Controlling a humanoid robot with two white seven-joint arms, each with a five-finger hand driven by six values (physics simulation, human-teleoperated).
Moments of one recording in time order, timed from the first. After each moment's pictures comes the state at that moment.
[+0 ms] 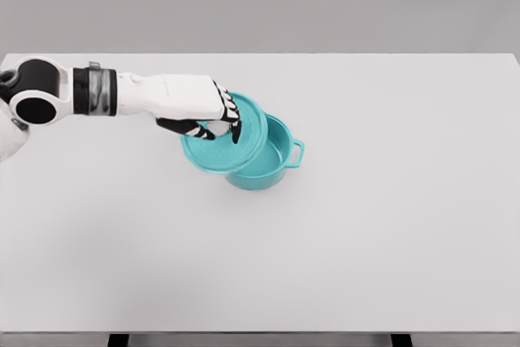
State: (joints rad) left arm -1.03 0.71 -1.07 -1.45 -0.18 -0.61 -0.49; right arm 0.00 0.00 0.12 0.11 0.06 -0.28 0.35
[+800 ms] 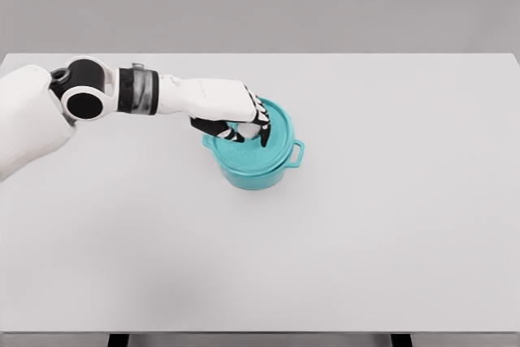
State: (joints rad) left arm -1.05 0.56 -1.11 -1.33 -0.18 -0.61 -0.50; right arm 0.00 0.00 0.12 0.11 0.06 -0.28 0.35
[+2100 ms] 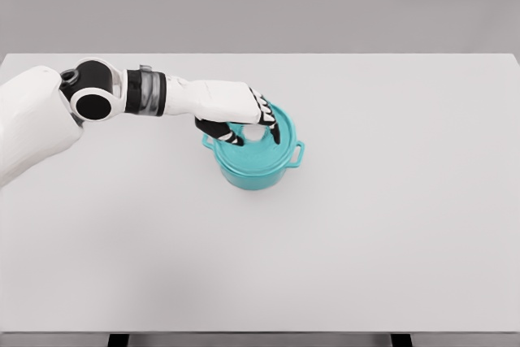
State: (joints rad) left arm -1.05 0.54 -1.11 -1.30 -0.20 -0.61 -0.50; right arm 0.00 0.00 0.12 0.11 0.06 -0.28 0.35
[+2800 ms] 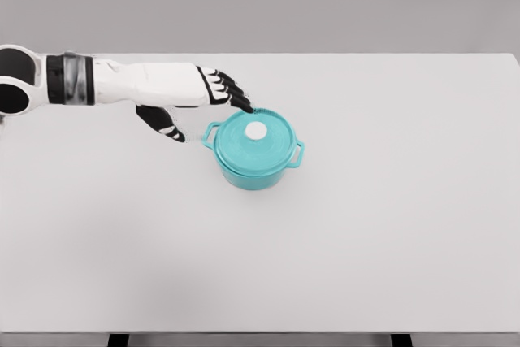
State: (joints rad) left arm -1.06 0.82 -1.09 -1.49 -0.04 -0.61 -0.50; right arm 0.00 0.00 0.12 0.11 0.06 -0.28 0.35
